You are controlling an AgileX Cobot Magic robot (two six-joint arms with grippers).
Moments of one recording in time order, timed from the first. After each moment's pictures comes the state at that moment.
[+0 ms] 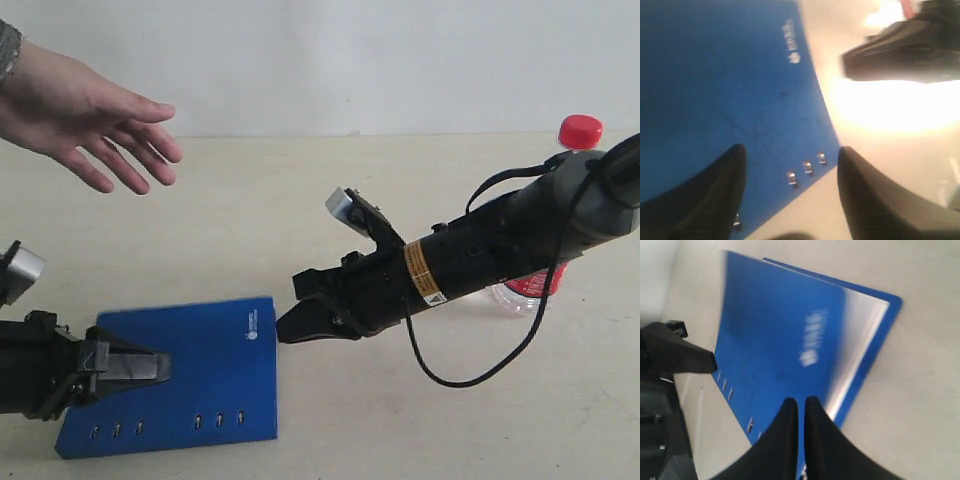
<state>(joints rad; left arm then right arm) 0.01 1.60 -0.33 -1.75 0.81 1.72 0.43 2.06 -0.99 -1.54 -0.88 1.81</state>
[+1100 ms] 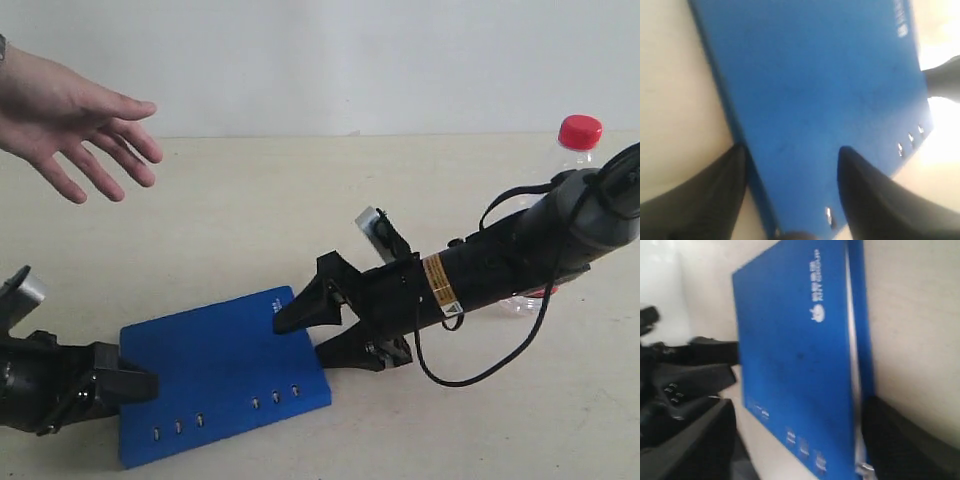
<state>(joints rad) 0.01 1.74 -0.36 -1.76 0.68 1.62 0.36 2.16 -0.99 -1.53 -1.02 2.08</state>
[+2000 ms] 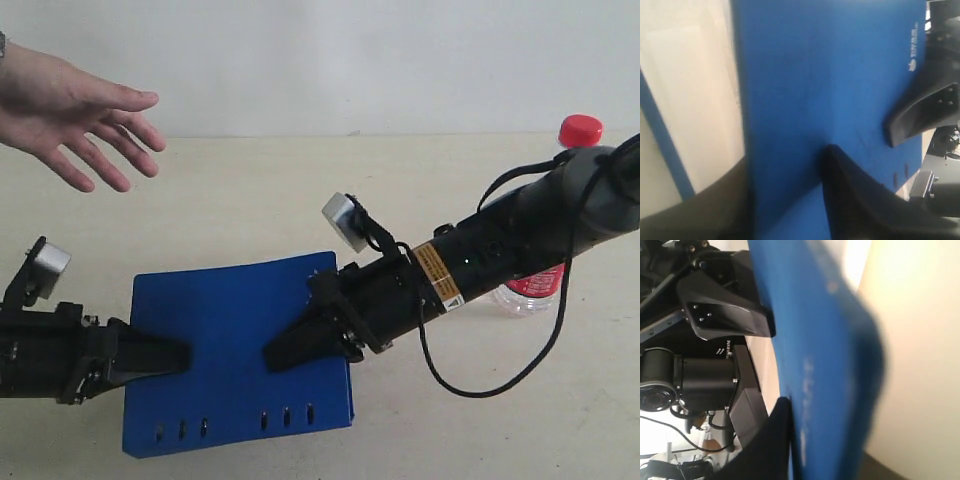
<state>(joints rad) 0.02 1.80 -0.41 -1.74 1.00 1.80 0.42 2.06 -0.99 -1.67 -1.15 1.92</state>
